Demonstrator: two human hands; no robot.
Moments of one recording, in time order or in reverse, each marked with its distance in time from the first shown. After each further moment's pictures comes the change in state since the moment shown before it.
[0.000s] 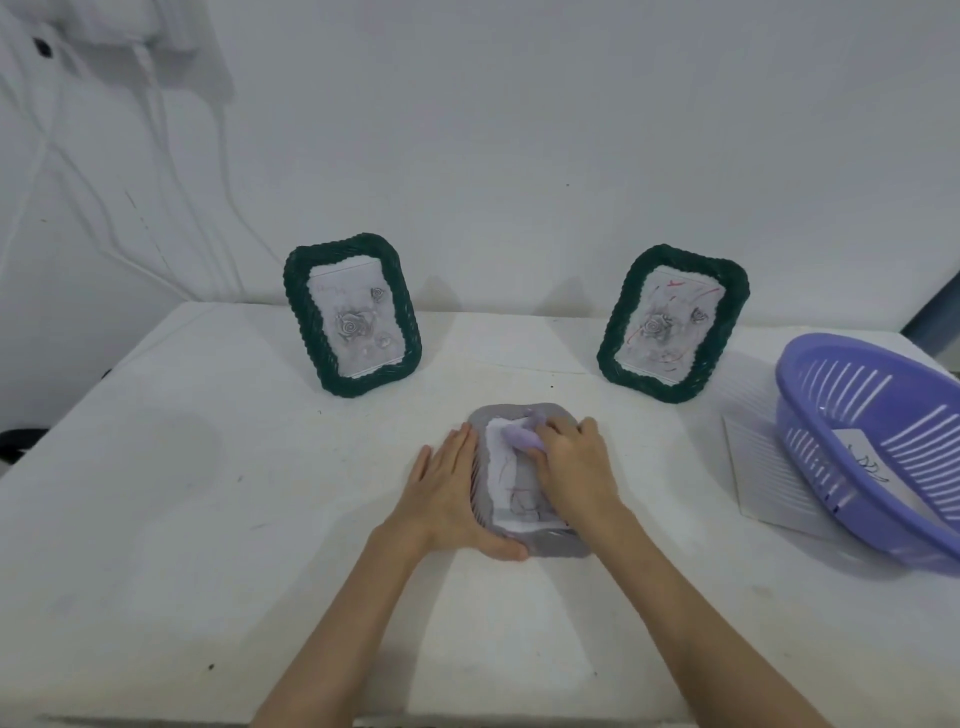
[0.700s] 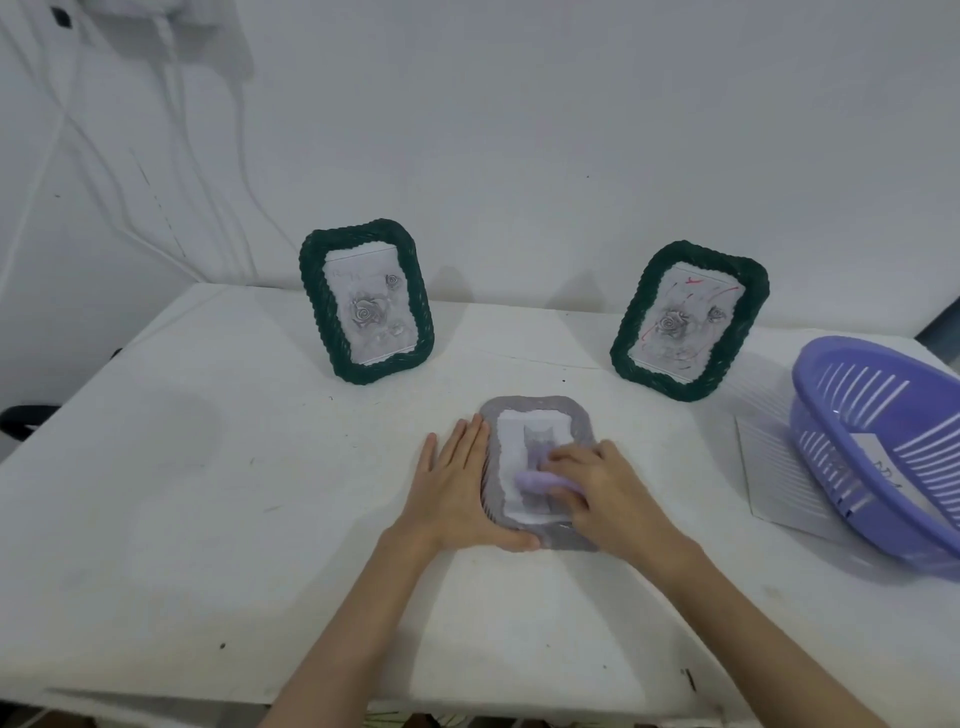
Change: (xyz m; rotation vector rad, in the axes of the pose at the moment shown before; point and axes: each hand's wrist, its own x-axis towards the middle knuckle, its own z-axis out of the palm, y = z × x) left_hand -0.001 -0.006 0.012 0.062 0.114 0.036; right_hand -0.035 0.014 -0.026 0.136 -0.093 -0.339
